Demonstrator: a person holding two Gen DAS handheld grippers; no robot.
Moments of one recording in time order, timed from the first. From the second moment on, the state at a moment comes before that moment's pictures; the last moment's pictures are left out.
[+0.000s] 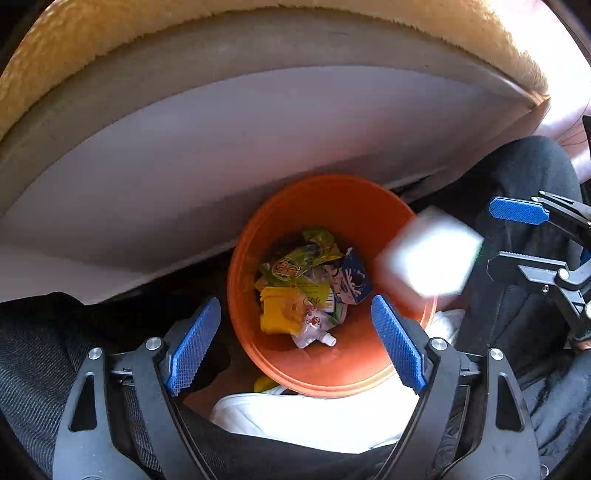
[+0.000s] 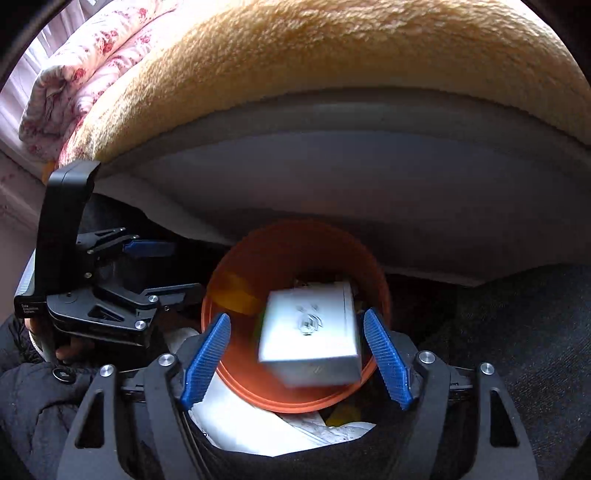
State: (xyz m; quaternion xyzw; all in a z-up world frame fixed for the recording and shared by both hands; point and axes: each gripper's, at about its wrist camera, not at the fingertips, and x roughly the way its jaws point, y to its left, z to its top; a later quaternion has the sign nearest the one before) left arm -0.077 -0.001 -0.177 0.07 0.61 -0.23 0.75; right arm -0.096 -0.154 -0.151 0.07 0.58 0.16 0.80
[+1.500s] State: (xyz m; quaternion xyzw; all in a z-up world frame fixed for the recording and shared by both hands) left arm 0.107 -0.006 0.025 -0.01 0.35 -0.11 0.93; right arm 0.218 -0.272 0.006 0.09 0.42 0.01 0.90
